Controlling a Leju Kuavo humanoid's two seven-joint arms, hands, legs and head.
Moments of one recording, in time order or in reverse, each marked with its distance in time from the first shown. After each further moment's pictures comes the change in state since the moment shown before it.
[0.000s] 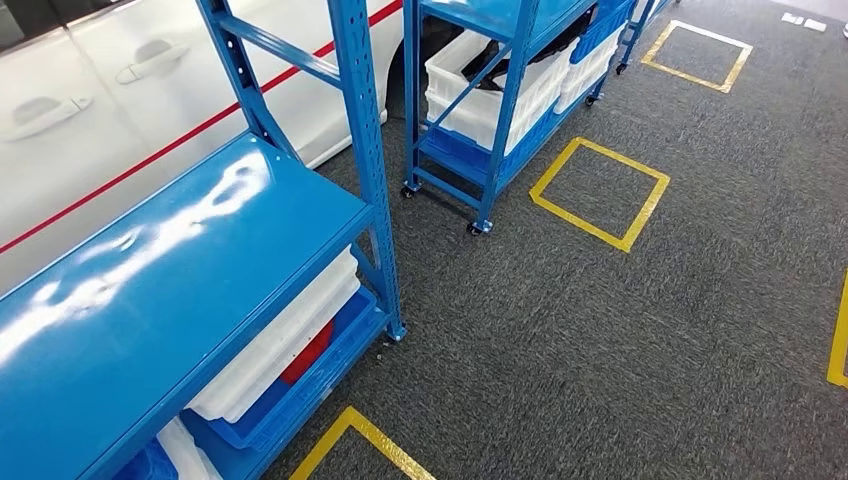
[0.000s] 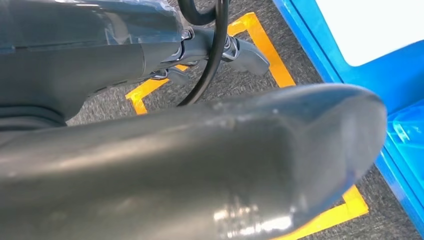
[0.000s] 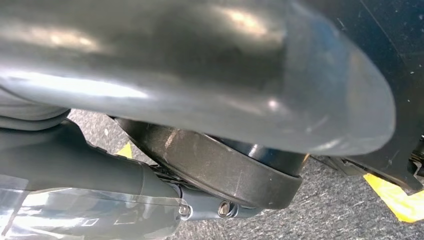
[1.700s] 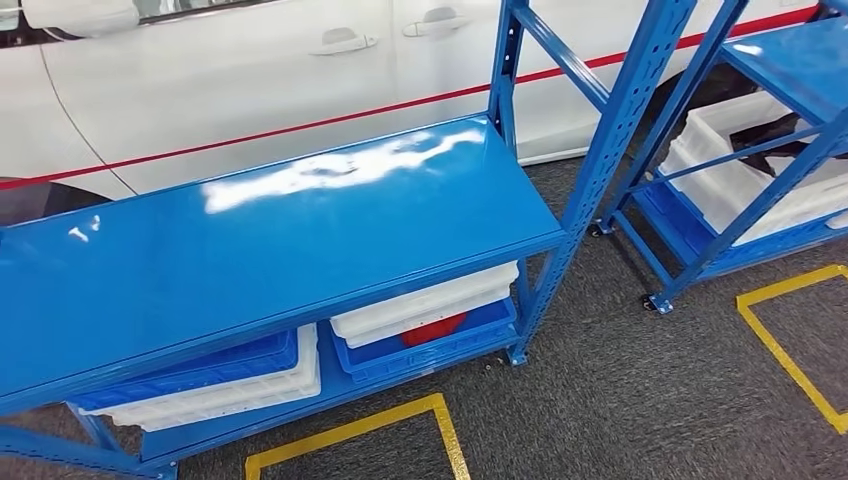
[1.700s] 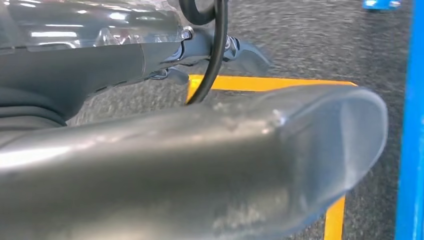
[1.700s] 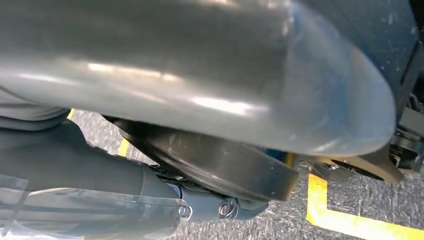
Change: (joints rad) left arm -0.002 0.008 -0.004 0.001 0.013 0.012 -0.015; right arm -0.013 -0.003 0.000 -0.006 0.021 0.048 -0.028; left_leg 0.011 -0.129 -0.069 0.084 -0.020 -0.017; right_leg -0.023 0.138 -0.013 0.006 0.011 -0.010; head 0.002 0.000
